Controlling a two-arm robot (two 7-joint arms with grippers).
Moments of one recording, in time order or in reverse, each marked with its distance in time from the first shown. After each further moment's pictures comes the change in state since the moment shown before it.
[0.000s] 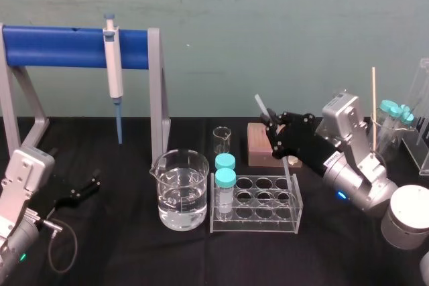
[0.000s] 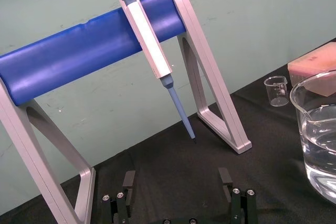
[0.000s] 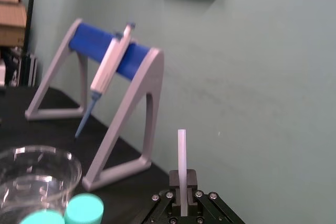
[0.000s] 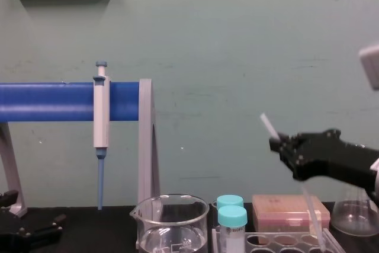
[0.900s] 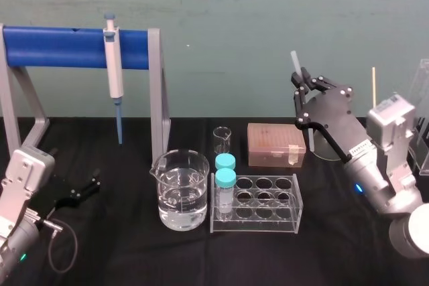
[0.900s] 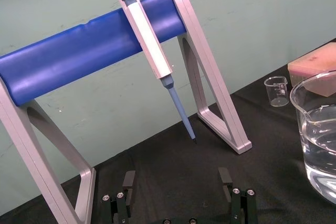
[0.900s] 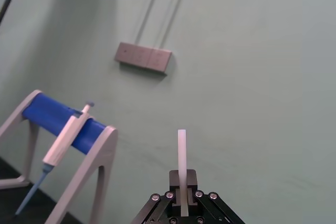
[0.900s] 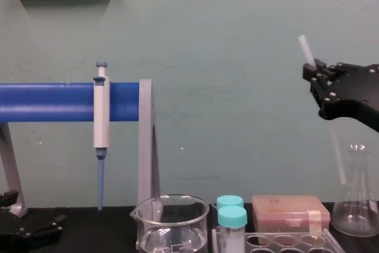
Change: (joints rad) left arm 0.000 0.000 0.000 0.000 0.000 0.000 0.000; right arm -0.144 -0.037 0.142 -0.199 -0.118 -0.193 -0.171
